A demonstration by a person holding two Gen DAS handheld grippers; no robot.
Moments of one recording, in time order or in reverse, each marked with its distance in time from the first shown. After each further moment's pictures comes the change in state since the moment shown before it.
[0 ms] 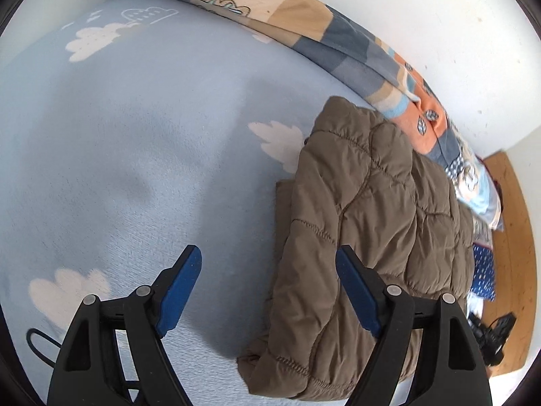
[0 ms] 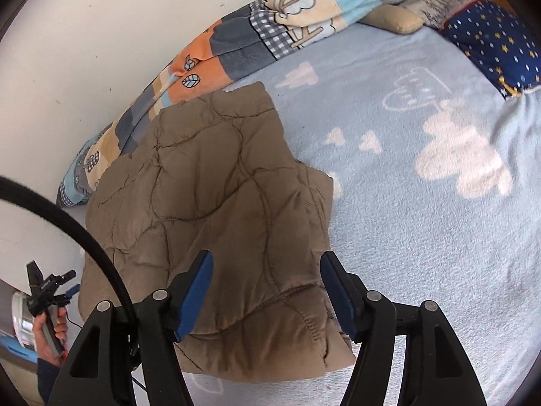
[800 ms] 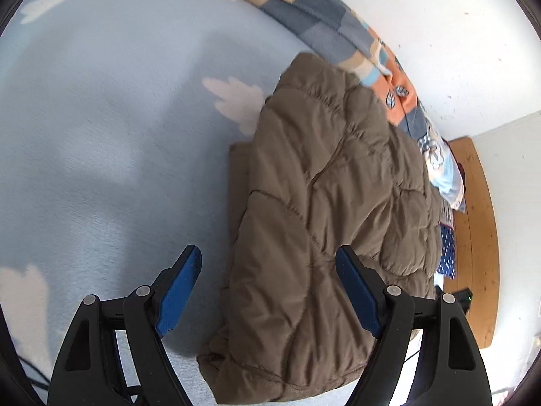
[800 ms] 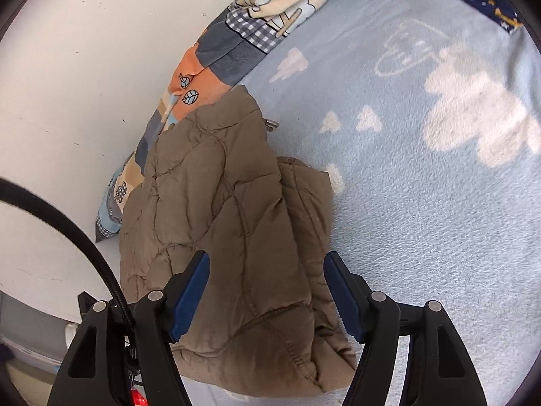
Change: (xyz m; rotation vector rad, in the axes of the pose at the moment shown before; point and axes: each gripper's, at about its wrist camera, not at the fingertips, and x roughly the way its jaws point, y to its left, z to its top) left arm 0.042 -0.002 -0.002 0.010 0.182 -0.219; right arm 0.020 -0.047 0.012 0.177 0.035 0.214
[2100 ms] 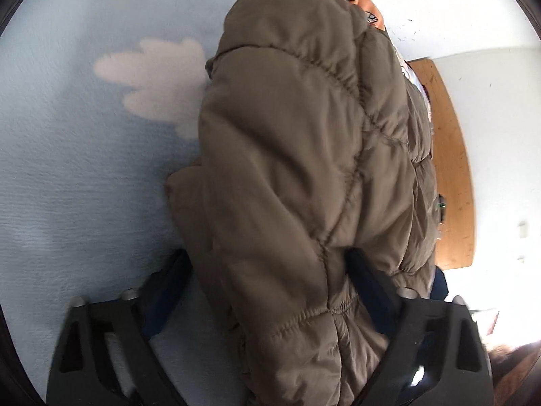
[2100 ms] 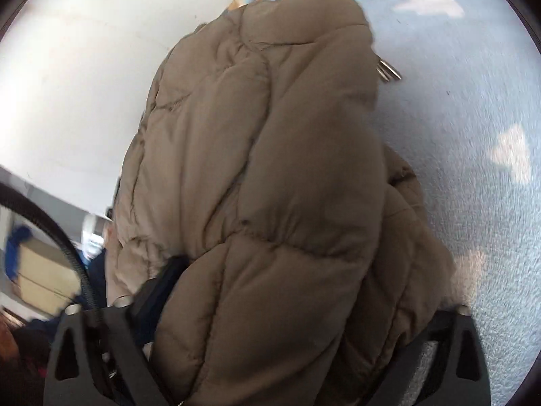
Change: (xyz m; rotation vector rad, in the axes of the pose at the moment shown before) left arm 0.108 -0.010 0.090 0.228 0.317 -0.193; right arm 0.149 0.037 0.058 -0.387 0.371 0.261
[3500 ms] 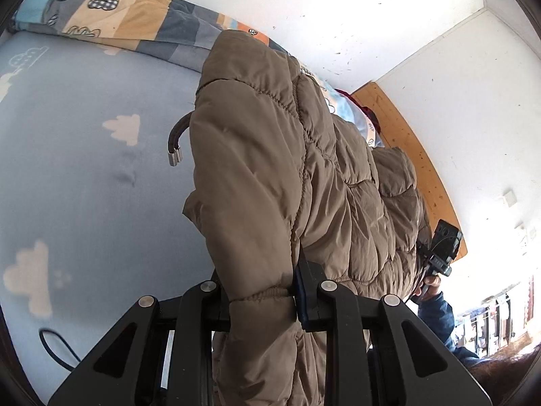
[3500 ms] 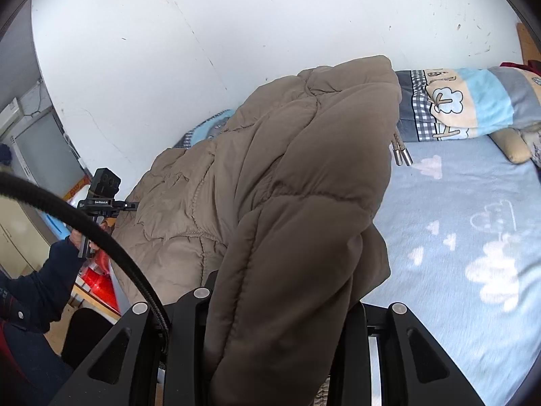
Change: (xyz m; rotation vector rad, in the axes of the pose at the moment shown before) left arm -0.121 -0.170 -0.172 0.148 -0.309 0.020; right arm -0.171 0.213 -0.139 -0.353 -0.325 -0.189
